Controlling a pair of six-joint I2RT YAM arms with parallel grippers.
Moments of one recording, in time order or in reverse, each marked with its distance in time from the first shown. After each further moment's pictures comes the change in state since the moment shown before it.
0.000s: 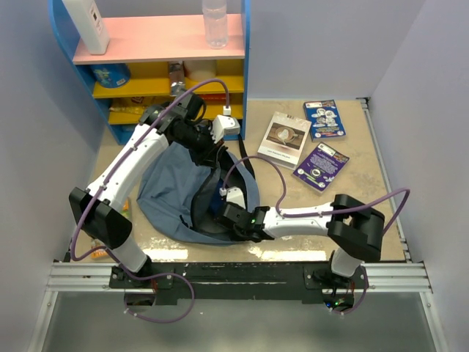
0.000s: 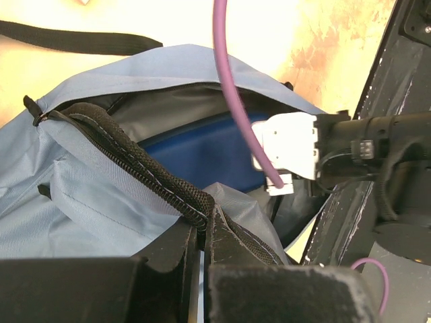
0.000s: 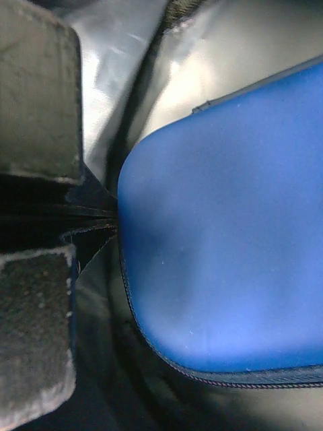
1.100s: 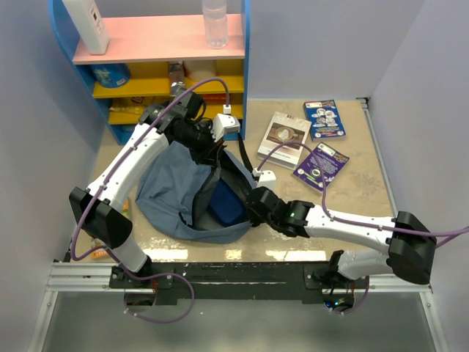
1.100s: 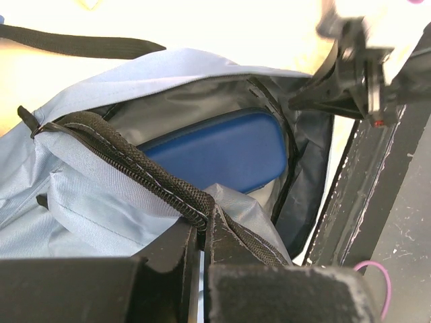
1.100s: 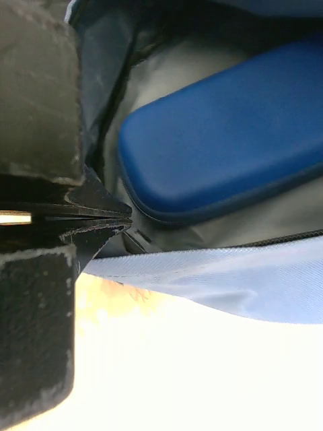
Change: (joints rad) left arm 0.000 0.003 0.012 0.002 0.000 -0.003; right arm -0.136 -0.383 -0.156 0.026 0.090 -0.019
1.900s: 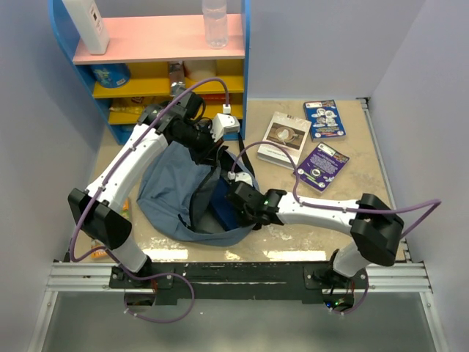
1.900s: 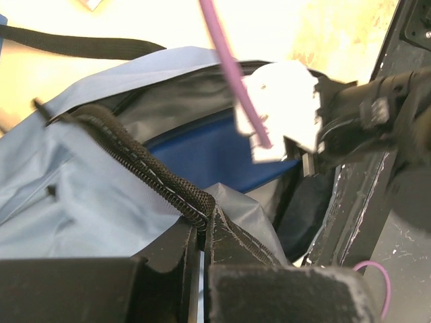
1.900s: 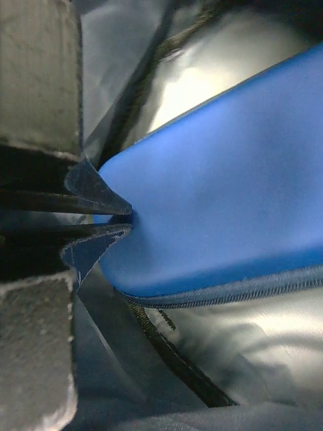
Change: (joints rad) left arm 0.000 -0.009 0.002 -0.001 -0.004 -0.004; right arm -0.009 0.261 0.194 -0.155 -0.232 -0.077
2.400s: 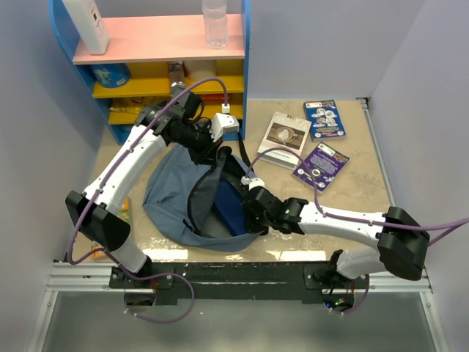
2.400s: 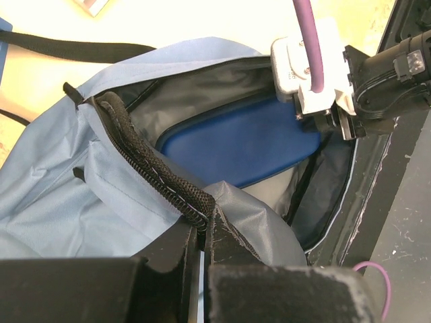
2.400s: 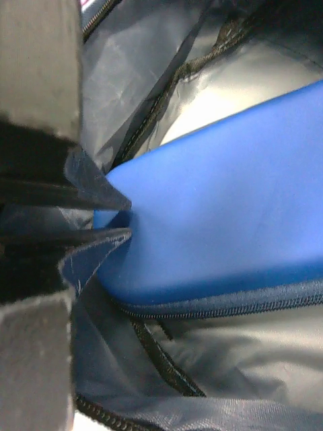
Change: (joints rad) left arm 0.000 -0.017 0.000 0.000 0.003 0.000; right arm -0.011 -0.190 -0.181 0.093 -0.065 -0.017
